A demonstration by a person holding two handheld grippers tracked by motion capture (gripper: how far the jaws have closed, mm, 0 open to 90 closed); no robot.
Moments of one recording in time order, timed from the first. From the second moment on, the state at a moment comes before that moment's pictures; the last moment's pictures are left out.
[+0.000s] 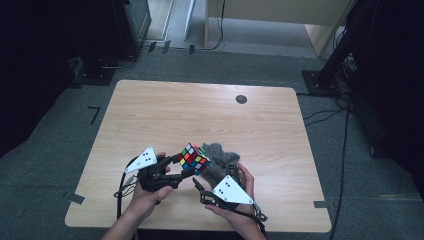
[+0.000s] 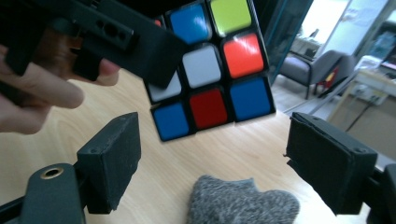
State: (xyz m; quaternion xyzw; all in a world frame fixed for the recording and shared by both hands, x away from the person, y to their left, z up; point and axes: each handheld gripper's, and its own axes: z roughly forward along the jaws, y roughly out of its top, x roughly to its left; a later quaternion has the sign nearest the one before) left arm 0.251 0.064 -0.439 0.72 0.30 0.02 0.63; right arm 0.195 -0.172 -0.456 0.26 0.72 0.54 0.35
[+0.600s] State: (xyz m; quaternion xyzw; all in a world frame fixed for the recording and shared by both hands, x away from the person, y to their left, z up) left arm 0.254 0.060 -0.441 0.74 0.30 0.00 0.60; right arm 0.190 -0.167 -0.458 0.20 0.73 0.50 0.41
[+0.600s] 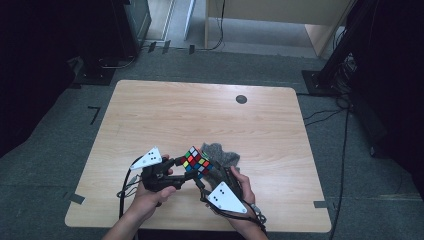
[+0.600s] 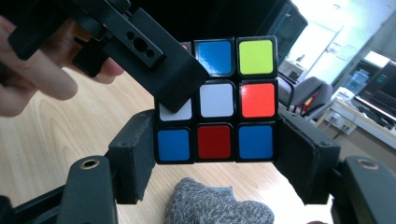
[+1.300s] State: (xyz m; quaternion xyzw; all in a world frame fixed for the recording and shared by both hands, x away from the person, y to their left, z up) left arm 0.258 0.062 -0.441 0.73 0.30 -0.03 0.61; right arm 0.190 -0.168 -0.454 0.21 0.75 0.50 0.39
